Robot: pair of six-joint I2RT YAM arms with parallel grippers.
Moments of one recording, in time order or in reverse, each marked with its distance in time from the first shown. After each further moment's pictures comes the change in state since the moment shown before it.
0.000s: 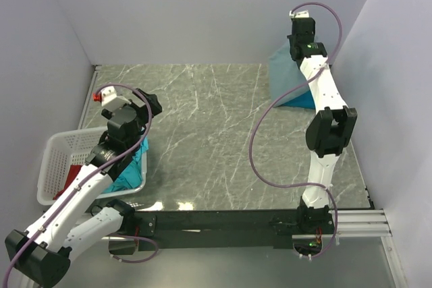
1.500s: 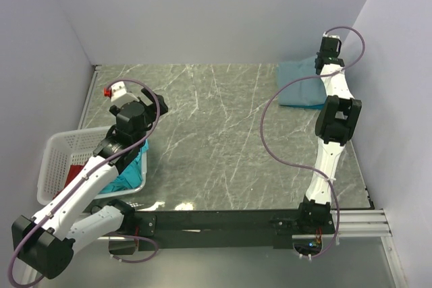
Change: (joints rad) left arm 0.000 0.095 0.007 0.017 0.049 0.008; right arm -0.275 0.296 0.035 0.164 -0.084 0.091
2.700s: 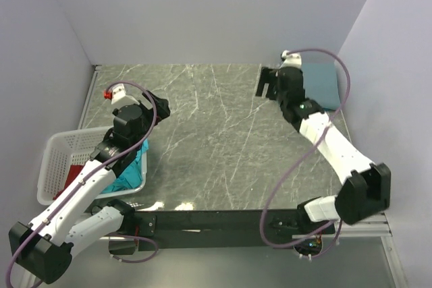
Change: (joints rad) left arm 0.000 -0.039 -0.004 -0.046 0.118 -0.069; right arm 0.507 -0.990 -0.991 0.259 -0.072 0.378
